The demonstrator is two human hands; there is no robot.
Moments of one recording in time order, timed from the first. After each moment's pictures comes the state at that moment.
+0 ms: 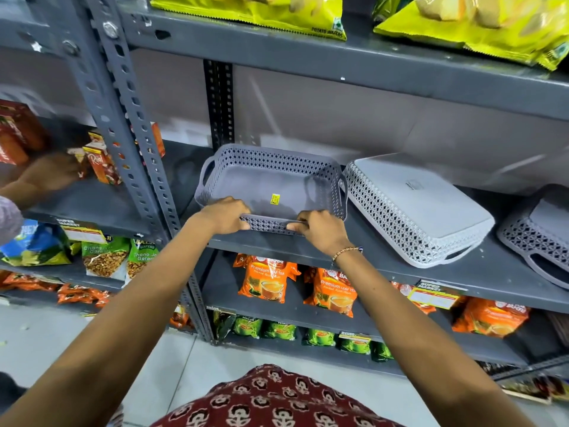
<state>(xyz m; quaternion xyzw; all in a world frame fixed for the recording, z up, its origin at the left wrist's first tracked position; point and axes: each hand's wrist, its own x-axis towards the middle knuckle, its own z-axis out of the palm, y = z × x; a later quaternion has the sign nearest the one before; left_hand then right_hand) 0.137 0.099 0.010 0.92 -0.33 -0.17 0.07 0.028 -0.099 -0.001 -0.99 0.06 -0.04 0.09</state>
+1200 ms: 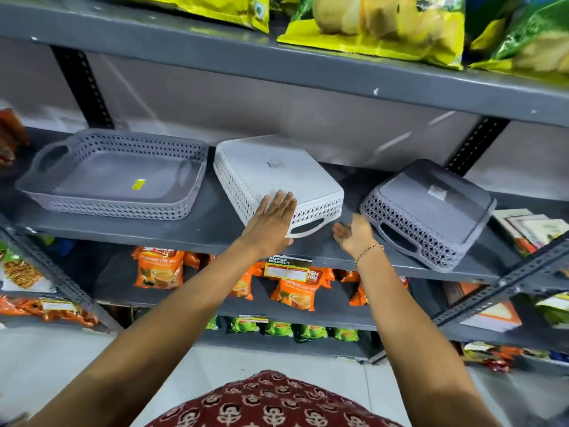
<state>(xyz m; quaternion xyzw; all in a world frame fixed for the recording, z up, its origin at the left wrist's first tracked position) -0.083 -0.249 -0.006 0.89 -0.46 0.00 0.03 -0.144 -0.440 -0.023 -0.41 0.48 -0.19 0.75</state>
